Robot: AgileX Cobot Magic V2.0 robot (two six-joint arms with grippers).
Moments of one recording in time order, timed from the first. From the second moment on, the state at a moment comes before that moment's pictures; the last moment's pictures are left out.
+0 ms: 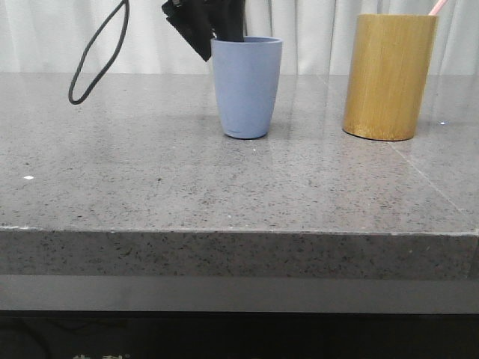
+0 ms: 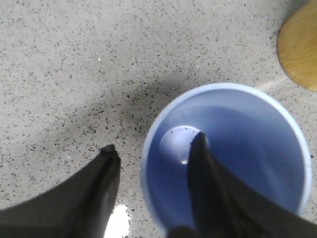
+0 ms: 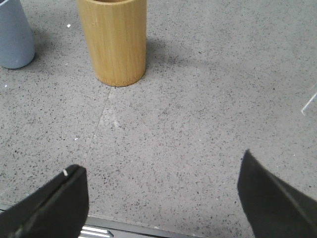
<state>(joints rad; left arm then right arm) -0.56 2.12 -2.24 -0.06 1.26 0.07 0.01 0.61 -0.76 0.11 0.78 -0.11</state>
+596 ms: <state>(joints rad) -0.56 1.92 -2.24 -0.07 1.26 0.07 -0.12 0.86 -0.92 0.17 0.72 -0.04</state>
